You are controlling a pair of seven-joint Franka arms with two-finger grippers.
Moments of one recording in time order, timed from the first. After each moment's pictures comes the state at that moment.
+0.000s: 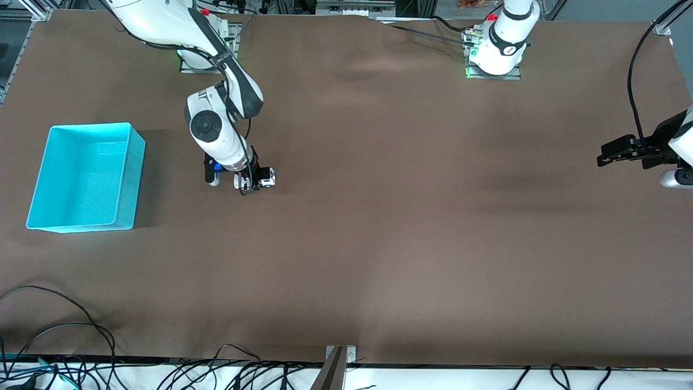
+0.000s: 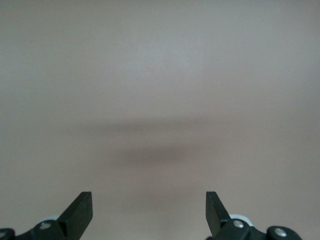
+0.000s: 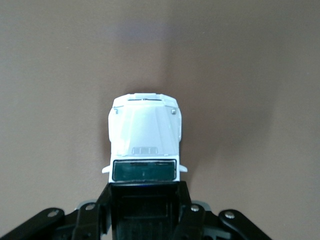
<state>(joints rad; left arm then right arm) 0.17 0.16 -0.10 -1.50 -0.01 1.57 0.08 0.32 0.40 0.13 -2.22 0.03 2.63 1.86</state>
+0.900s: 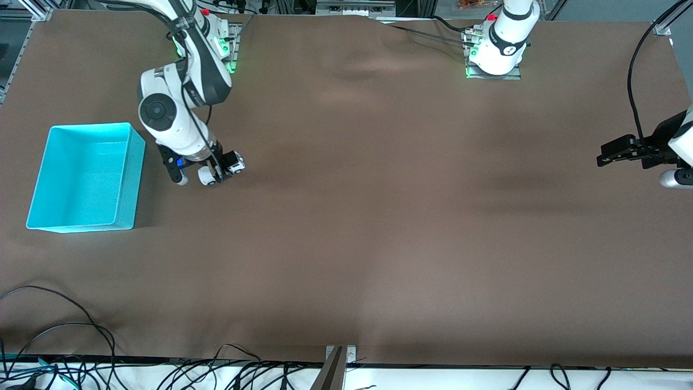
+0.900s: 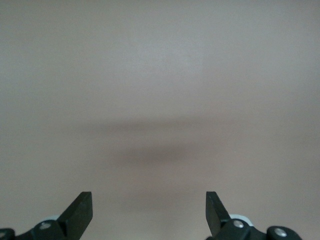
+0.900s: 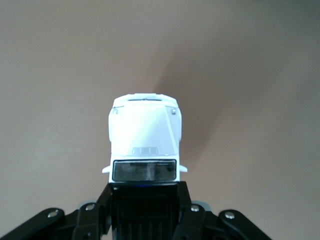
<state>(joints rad) 0.17 0.16 -0.10 -1.50 -0.01 1.57 0.08 0.30 0.17 0.02 -2.21 0.02 2.27 1.32</state>
